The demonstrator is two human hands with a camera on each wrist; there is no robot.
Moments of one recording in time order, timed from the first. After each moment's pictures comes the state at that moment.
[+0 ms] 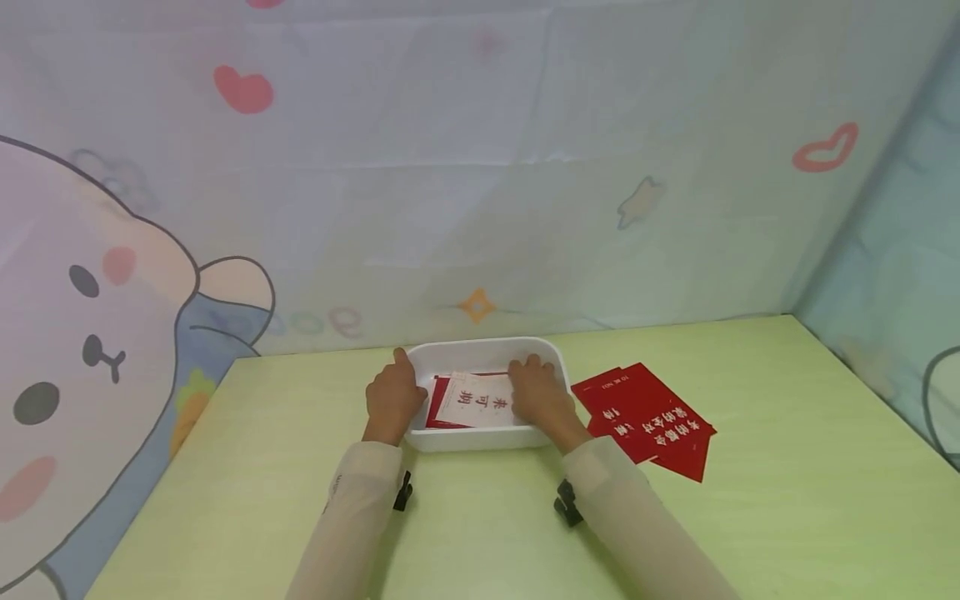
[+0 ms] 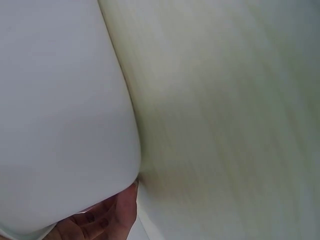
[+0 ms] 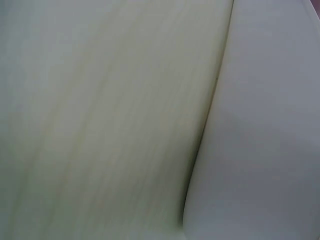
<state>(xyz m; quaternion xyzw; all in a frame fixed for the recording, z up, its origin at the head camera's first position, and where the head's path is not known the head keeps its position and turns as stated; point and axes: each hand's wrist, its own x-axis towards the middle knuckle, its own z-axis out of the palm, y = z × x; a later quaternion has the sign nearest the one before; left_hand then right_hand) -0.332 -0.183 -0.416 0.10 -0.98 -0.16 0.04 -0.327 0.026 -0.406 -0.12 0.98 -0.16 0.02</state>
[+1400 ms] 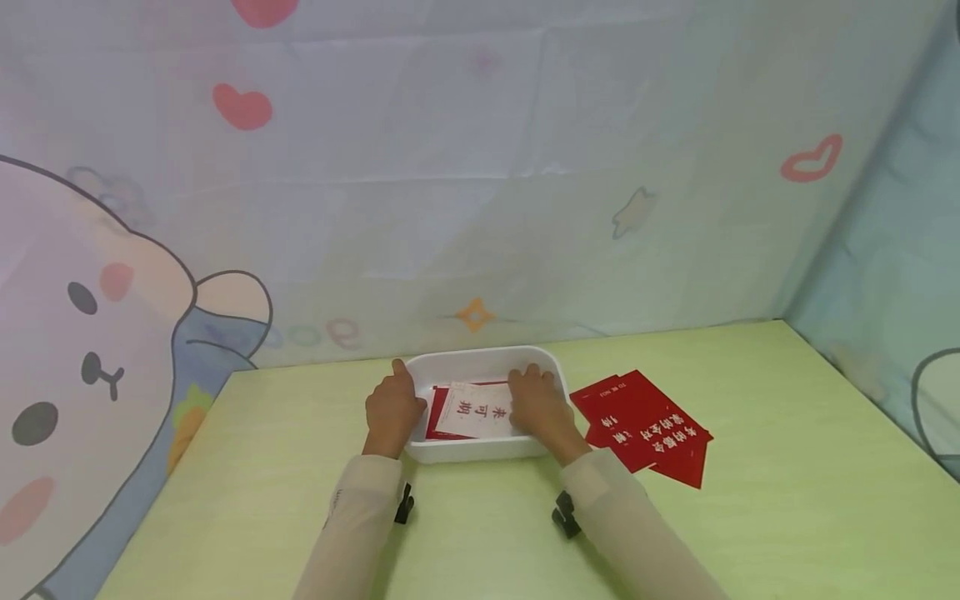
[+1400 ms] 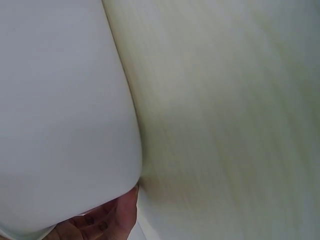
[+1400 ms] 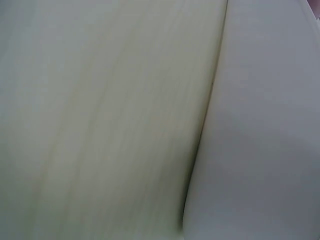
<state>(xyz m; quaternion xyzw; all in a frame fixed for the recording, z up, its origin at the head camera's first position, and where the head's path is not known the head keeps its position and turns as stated) -0.331 -0.184 -0.414 0.10 -0.98 -0.16 0.04 -0.321 0.021 -0.403 -0.10 0.98 -0.15 0.00</state>
